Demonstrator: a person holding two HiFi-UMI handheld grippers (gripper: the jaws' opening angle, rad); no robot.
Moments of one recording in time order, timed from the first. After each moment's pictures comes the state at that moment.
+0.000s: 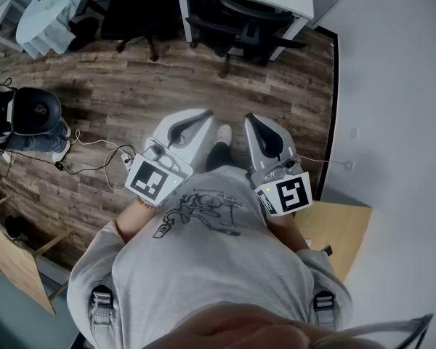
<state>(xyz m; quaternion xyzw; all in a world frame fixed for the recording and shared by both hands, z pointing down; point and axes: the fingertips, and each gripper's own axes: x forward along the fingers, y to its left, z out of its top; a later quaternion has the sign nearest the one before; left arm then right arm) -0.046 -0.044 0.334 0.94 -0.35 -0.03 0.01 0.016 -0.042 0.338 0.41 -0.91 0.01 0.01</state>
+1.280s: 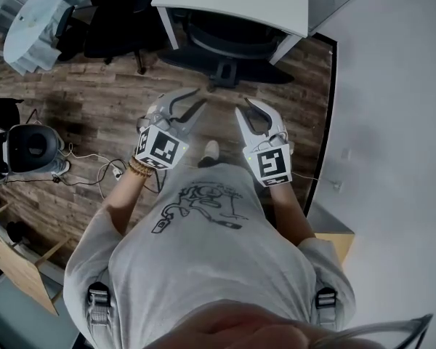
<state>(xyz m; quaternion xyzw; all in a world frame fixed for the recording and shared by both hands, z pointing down) 0.032 -0.335 0.447 0.91 -0.31 0.24 -0.12 0.106 -0.324 0.433 0.38 -0.90 -0.04 0.21</state>
